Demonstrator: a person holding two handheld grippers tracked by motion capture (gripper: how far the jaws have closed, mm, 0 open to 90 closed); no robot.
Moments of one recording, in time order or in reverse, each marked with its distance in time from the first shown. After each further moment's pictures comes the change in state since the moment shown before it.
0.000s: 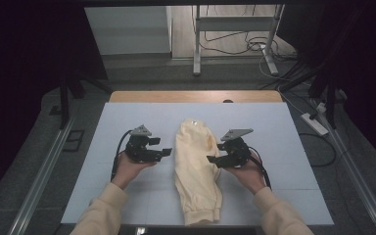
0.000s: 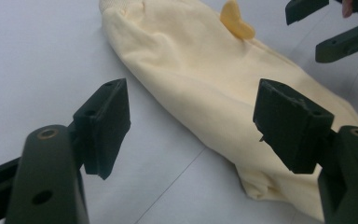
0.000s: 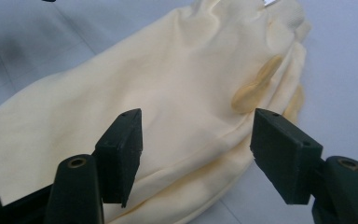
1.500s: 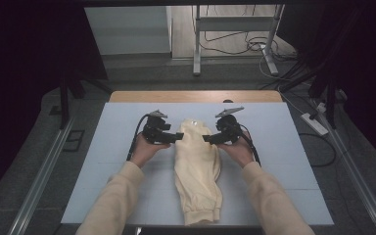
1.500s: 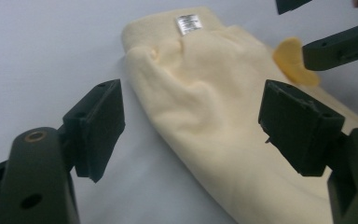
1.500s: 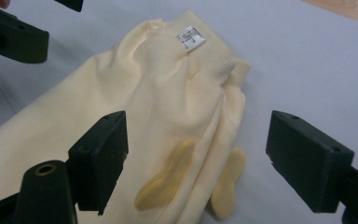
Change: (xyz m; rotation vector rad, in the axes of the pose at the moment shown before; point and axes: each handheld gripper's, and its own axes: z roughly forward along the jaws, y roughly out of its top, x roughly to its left) left arm 0.028 0.046 0.060 0.057 0.046 -0.036; right arm -0.054 0.042 0.047 0.022 -0.065 0.095
